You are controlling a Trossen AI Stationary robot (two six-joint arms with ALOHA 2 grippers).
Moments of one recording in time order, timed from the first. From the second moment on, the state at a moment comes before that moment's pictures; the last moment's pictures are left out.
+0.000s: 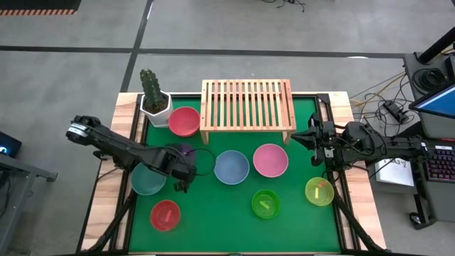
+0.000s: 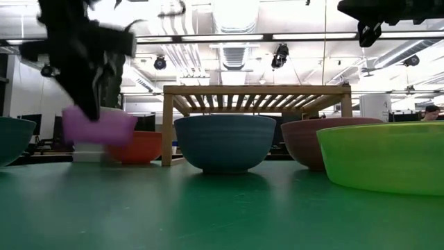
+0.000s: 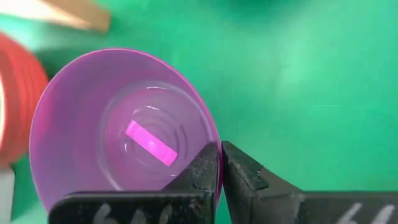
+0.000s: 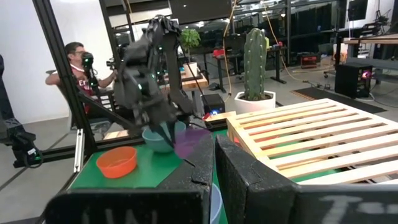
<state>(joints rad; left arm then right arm) -0.31 1.41 0.98 -0.96 -0.28 -0.50 -0.02 0.40 0.41 0.00 0.05 0.13</state>
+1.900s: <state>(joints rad) 0.26 1.68 1.51 -0.69 -0.32 0.26 -0.02 0.40 0.41 -0.02 0.05 0.12</state>
